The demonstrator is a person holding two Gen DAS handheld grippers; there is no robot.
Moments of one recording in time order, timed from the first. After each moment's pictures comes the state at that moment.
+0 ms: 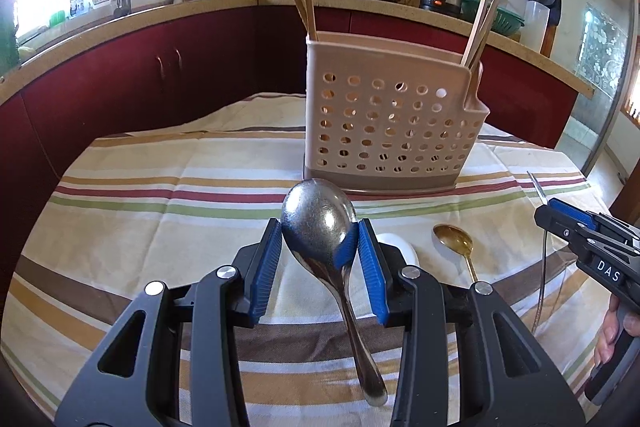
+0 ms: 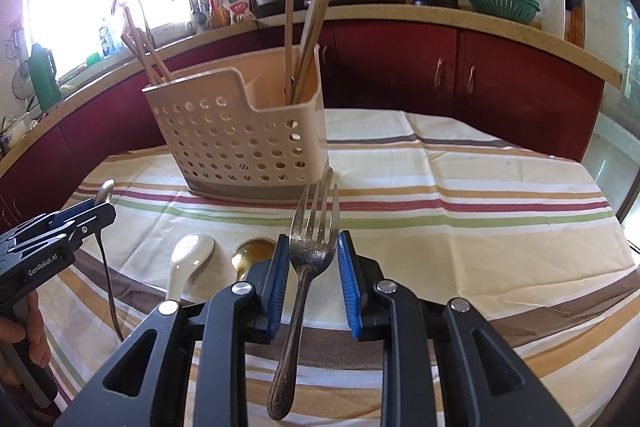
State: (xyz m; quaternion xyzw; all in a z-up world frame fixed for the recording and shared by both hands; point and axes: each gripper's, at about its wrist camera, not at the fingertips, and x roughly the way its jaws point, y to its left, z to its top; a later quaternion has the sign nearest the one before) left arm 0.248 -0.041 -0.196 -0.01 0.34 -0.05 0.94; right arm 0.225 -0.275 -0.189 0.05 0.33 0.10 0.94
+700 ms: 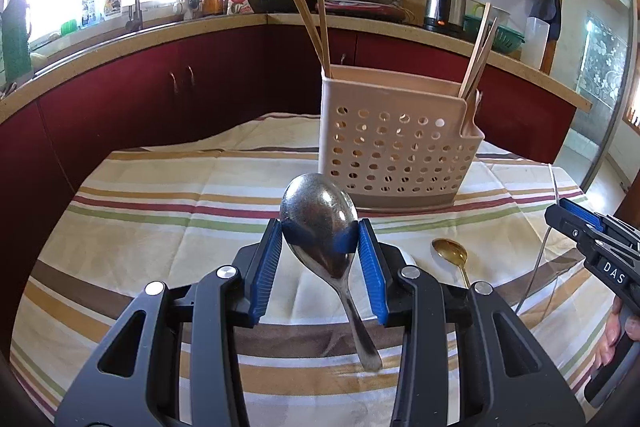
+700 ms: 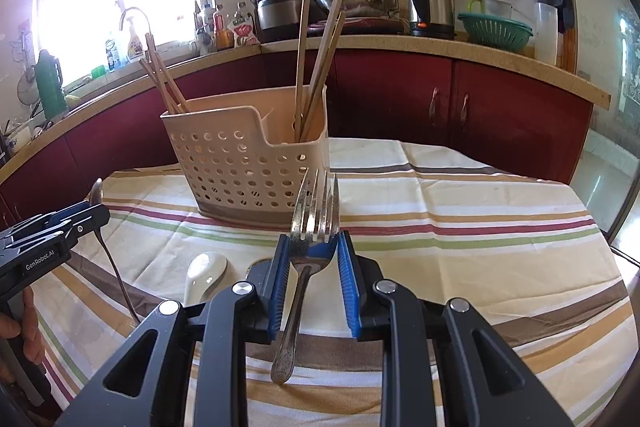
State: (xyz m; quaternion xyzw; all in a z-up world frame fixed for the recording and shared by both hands) left arm 0.232 -0.029 -0.174 -0.01 0.31 -0.04 0.95; right arm 0.208 -0.271 -0.169 0.04 0.29 0.09 0.95
